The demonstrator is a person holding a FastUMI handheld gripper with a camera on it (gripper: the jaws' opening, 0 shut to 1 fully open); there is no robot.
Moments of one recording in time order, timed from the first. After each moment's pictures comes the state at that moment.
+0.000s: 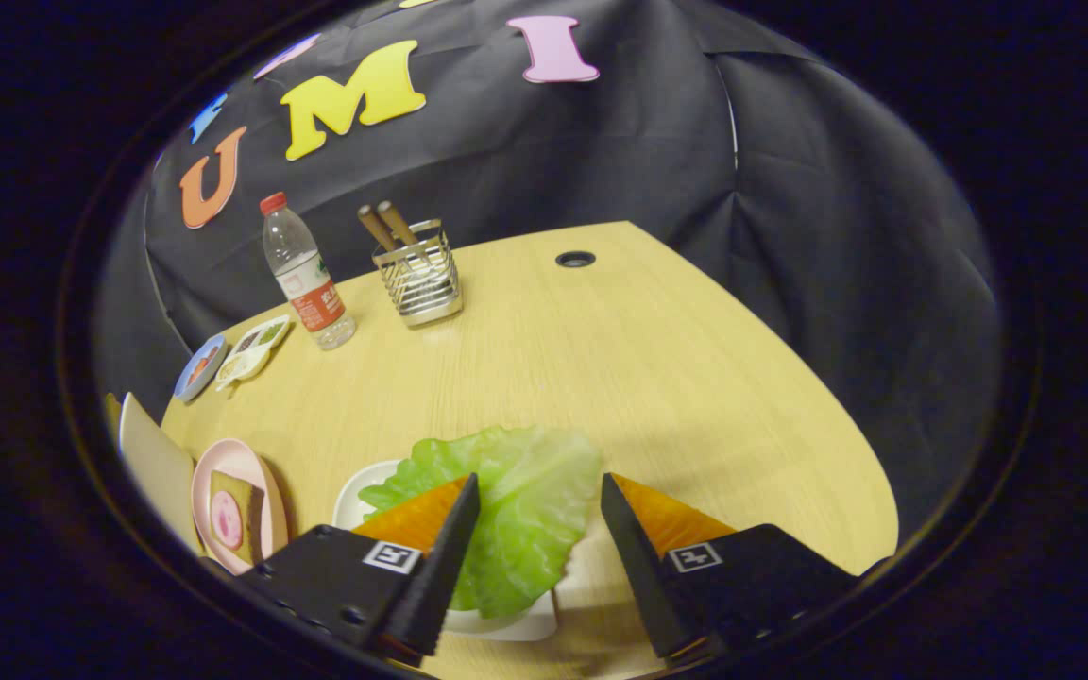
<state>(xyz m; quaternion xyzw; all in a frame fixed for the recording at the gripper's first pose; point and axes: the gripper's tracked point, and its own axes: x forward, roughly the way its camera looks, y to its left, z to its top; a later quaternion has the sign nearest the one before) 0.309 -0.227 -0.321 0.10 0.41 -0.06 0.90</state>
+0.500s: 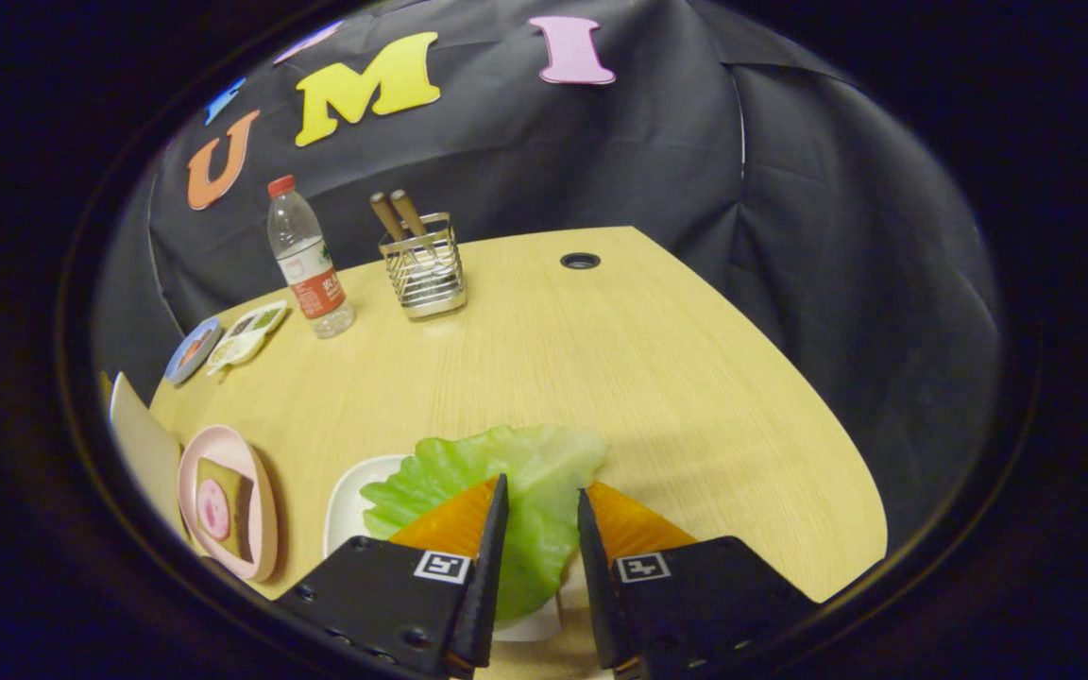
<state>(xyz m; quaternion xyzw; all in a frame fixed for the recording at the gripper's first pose) 0.307 -0.225 -0.311 0.06 0.40 -0.07 0.91</state>
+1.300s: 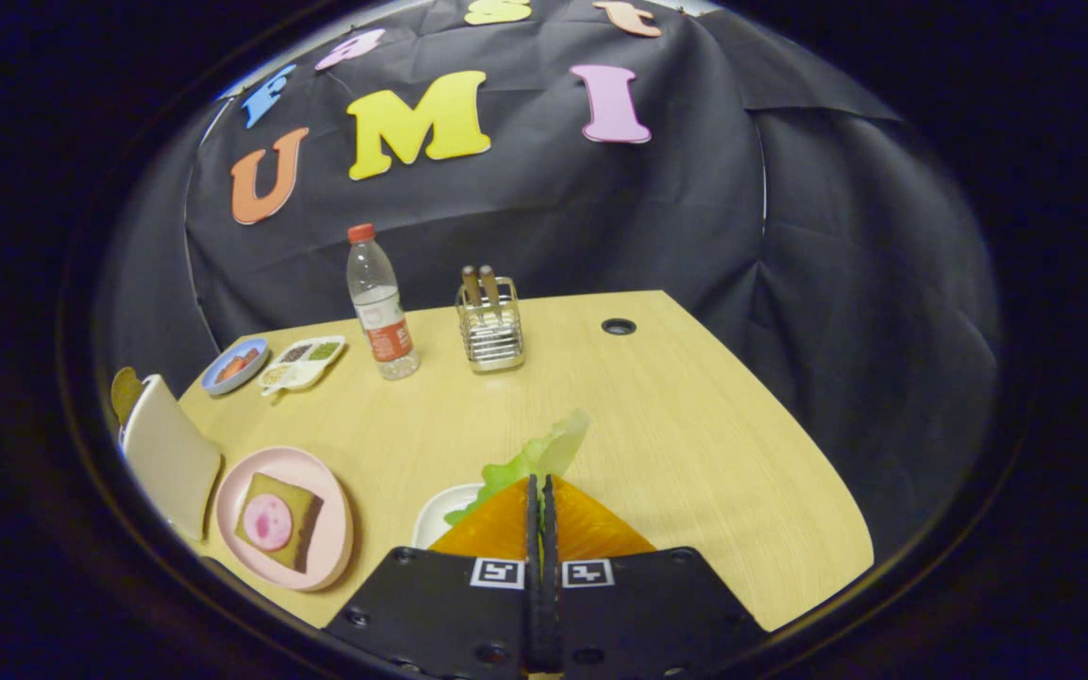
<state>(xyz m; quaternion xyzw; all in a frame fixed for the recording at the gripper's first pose) 0.293 -0.180 -0.239 0.04 0.32 -0.04 0.95</state>
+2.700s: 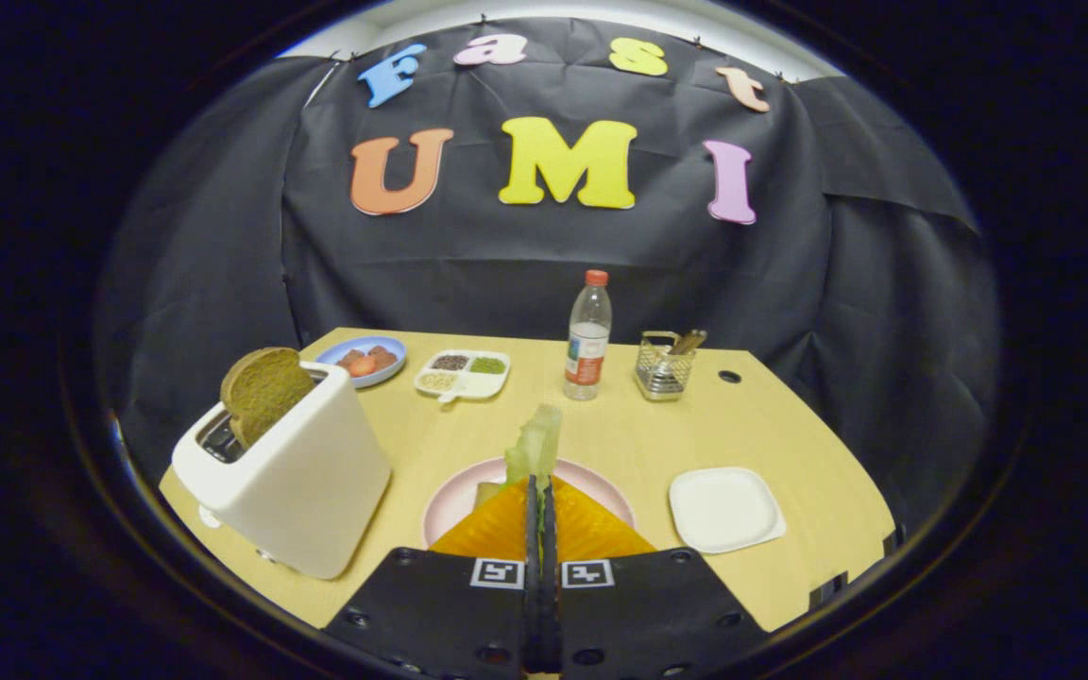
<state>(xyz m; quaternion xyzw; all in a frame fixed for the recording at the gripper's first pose) 0.205 0.084 -0.174 -0.02 0.26 0.03 0.96</state>
